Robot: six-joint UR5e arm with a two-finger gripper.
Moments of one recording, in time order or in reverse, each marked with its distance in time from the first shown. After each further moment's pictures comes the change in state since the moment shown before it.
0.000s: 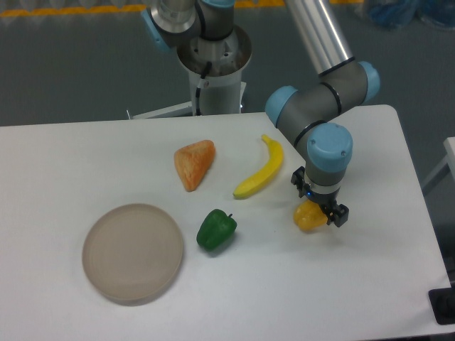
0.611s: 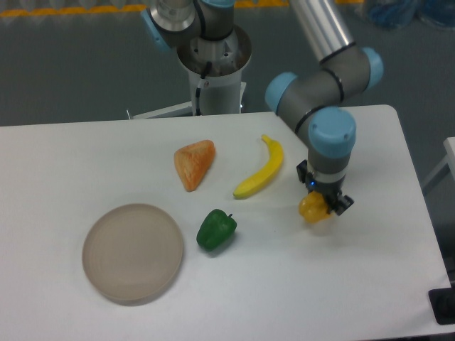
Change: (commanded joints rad) arm 0.067 0.161 0.087 -0.191 -0.003 0.005
